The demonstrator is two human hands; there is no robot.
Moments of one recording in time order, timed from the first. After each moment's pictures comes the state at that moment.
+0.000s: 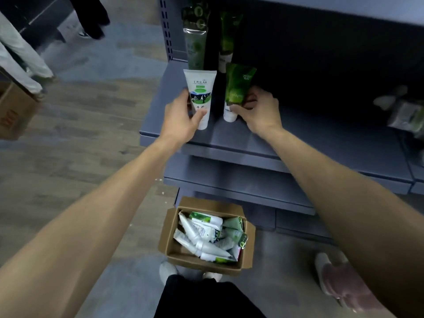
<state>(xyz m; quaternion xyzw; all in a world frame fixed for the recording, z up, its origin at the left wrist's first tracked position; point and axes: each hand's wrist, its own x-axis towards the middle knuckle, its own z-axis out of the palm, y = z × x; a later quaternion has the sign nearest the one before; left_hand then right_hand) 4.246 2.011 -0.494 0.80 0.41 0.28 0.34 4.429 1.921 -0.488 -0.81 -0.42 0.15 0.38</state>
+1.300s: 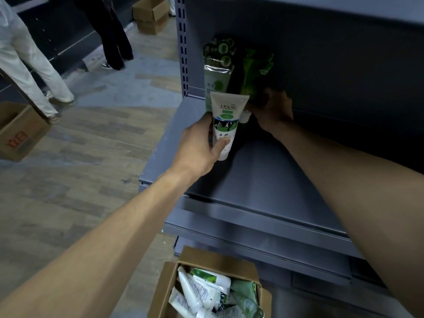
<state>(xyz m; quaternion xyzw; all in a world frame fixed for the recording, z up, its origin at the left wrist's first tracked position) 4.280 2.065 -0.510 0.81 0.37 0.31 0.34 4.483 2.056 -0.491 -0.82 -0.43 0.07 0.36</state>
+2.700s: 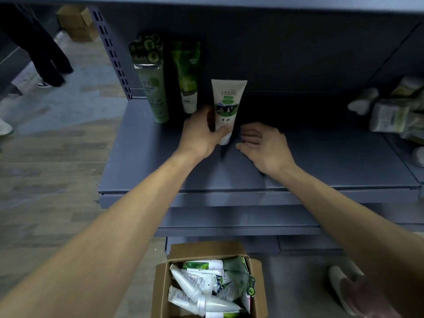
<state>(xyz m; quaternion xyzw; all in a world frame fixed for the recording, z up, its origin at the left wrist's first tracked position) 4.368 2.031 -0.513 0.82 0.29 0.26 0.41 4.470 1.890 -0.518 -0.79 -0.37 0.16 0.45</state>
